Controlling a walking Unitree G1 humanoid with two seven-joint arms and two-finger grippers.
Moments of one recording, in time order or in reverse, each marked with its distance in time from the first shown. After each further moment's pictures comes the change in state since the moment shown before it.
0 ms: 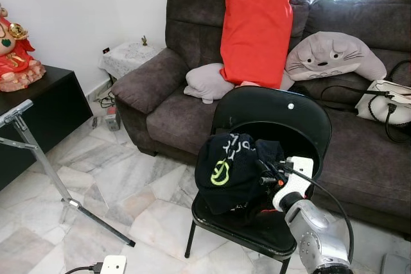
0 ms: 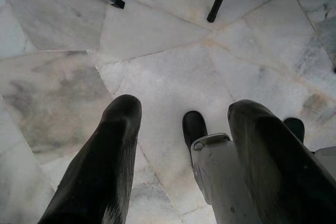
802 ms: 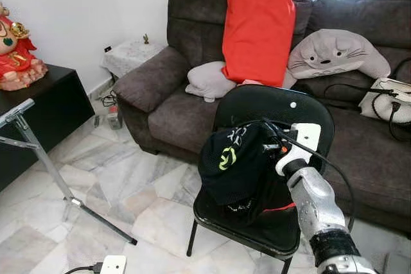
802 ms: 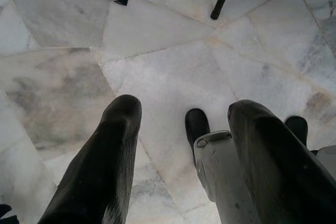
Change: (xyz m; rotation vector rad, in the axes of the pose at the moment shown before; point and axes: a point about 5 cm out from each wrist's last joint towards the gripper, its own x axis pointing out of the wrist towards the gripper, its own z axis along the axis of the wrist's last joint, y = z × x) left arm 0.000 0.000 0.000 0.001 0.000 0.001; right arm 0.030 0.011 0.069 -0.224 -0.211 0.061
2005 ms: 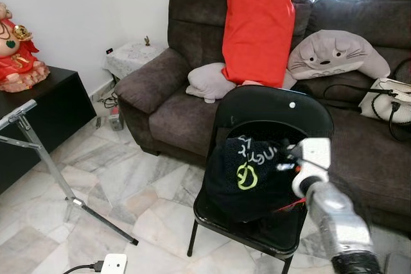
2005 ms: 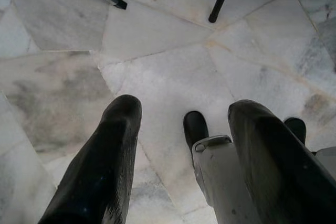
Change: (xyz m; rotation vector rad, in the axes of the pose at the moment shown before) left arm 0.001 -0.001 0.003 0.001 -0.009 -0.006; right arm -0.034 -0.022 -0.039 -0.131 0.386 -0.244
